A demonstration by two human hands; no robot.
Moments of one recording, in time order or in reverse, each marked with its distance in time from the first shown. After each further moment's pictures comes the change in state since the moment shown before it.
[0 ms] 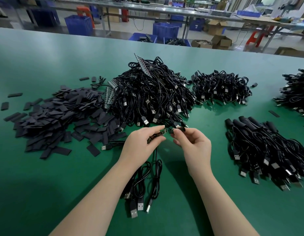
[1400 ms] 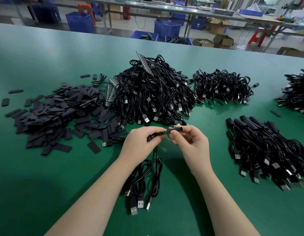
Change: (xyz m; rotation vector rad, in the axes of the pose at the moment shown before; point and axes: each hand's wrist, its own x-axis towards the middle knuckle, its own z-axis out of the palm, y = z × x) left_hand 0.000 0.000 -0.002 -0.050 -0.029 0.000; right_hand -0.001 -0.001 -0.003 -0.074 -0.137 -0.045
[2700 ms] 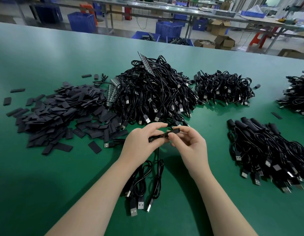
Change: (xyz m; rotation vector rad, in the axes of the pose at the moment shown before) left_hand -0.002 0.010 -0.003 0.024 -0.001 -0.038; right_hand -0.001 0.006 0.003 -0.012 -0.039 -0.026
